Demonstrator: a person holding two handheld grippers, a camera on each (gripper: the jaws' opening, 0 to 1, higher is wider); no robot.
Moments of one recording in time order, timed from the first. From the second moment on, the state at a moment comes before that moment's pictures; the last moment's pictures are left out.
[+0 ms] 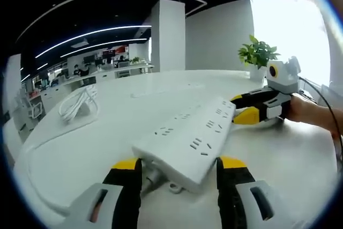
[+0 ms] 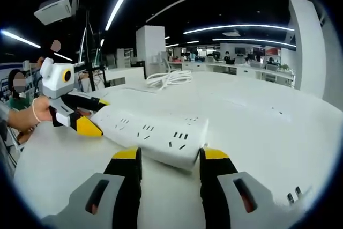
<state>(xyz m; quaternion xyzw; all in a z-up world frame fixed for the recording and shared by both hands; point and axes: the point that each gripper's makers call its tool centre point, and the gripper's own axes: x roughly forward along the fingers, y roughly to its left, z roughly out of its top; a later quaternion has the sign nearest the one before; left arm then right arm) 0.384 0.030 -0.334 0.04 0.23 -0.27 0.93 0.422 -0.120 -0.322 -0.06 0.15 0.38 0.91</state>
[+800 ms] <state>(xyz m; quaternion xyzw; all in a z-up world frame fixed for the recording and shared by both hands) 0.392 0.023 -0.334 0.05 0.23 -0.31 0.92 0.416 -0.132 -0.320 -0.03 0.16 0.34 0.93</state>
